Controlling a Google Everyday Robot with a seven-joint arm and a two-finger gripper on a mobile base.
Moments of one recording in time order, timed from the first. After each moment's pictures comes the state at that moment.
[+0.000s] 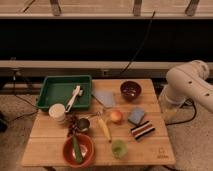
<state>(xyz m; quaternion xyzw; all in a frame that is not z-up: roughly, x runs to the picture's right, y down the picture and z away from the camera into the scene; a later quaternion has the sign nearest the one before) 0.284 0.107 0.684 -0.28 0.02 0.02 0.96</state>
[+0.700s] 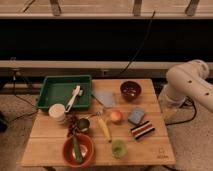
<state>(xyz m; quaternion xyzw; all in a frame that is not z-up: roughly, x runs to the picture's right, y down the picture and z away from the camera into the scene) 0.281 0.103 0.692 -0.29 0.01 0.01 0.96</state>
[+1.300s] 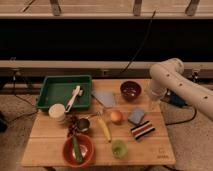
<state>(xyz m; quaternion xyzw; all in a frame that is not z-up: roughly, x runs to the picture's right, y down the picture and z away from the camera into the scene) 0.234 0.083 0.791 -0.28 -0.07 -0.12 0.95</state>
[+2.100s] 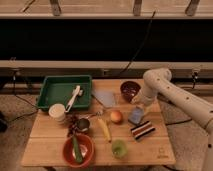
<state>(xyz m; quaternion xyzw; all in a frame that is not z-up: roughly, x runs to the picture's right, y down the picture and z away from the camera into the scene) 0.208 0.130 0.857 -0.31 -0.18 -0.25 0.90</state>
